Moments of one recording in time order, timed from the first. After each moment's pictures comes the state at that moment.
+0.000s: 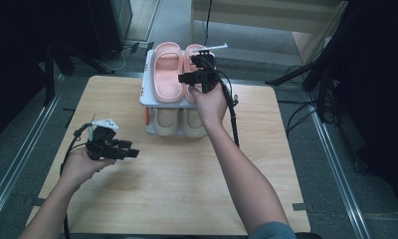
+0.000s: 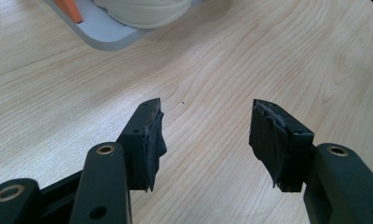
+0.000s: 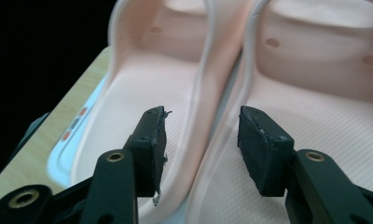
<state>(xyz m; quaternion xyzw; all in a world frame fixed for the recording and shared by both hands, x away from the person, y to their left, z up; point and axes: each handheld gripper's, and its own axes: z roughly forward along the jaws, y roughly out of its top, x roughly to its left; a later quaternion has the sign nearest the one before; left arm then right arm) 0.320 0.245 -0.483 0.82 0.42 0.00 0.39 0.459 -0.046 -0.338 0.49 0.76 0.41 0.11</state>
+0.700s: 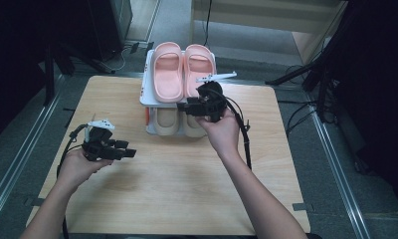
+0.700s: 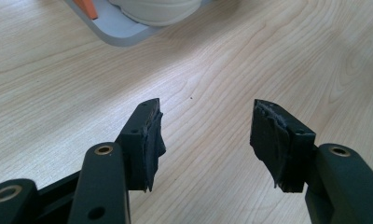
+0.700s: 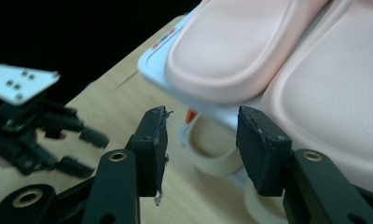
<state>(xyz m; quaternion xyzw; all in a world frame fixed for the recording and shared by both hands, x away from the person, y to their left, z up) 0.315 0.251 -0.482 0.82 0.43 0.01 0.39 0.387 -0.075 -0.363 0.37 0.81 0.46 0.06</state>
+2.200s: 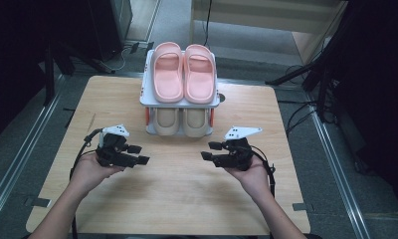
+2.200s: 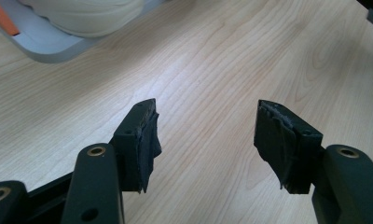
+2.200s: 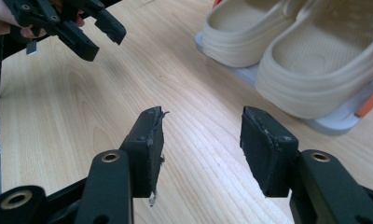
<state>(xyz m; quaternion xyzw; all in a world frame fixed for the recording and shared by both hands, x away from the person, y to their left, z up) 0.304 0.212 -0.480 0.84 0.38 0.00 0.39 0.320 -0.163 -0.458 0.29 0.84 0.46 0.04</state>
